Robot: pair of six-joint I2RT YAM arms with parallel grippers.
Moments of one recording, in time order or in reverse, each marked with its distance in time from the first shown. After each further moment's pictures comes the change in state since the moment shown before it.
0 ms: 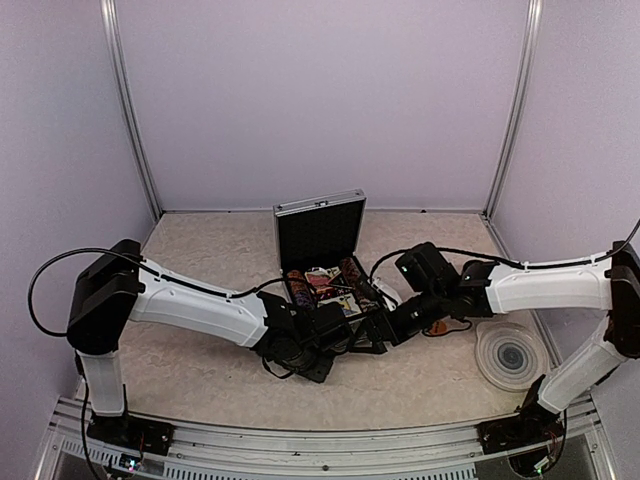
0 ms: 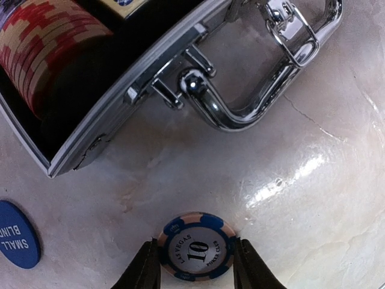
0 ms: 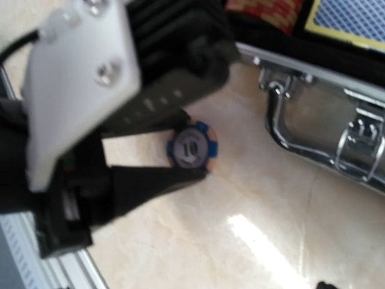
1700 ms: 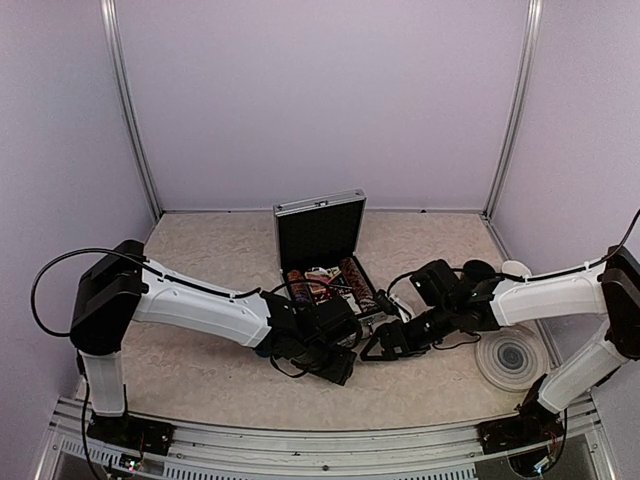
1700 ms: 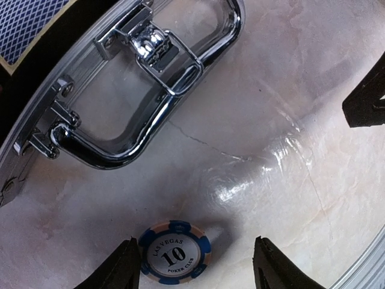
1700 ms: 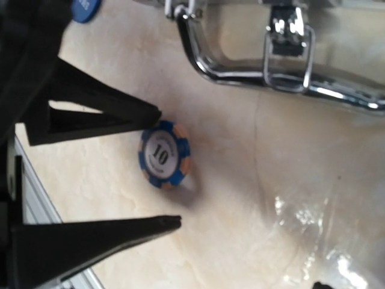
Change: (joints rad) left arm -0.006 0.021 0.035 0.124 0.135 0.015; right arm -0.069 -0.014 -0.171 0.119 -0.070 0.143
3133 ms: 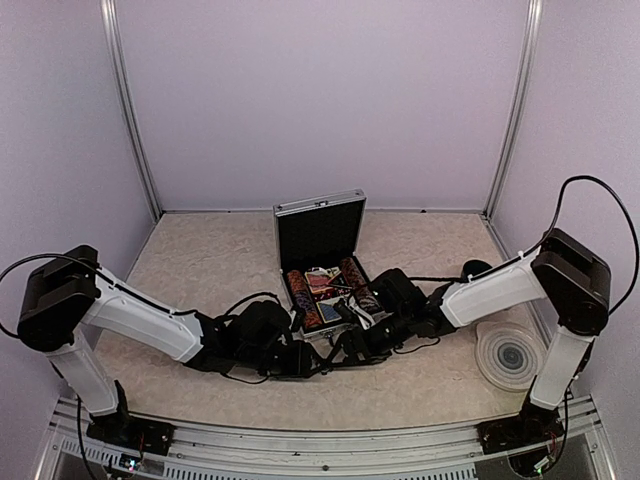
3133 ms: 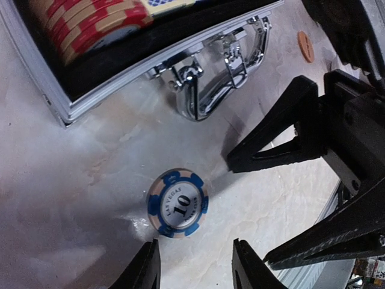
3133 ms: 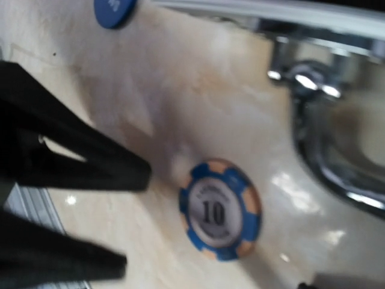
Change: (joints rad) left arm 0.102 -0.296 -0.577 0.641 0.166 -0.246; right arm 0.108 0.319 0.158 0.195 -0.072 0.065
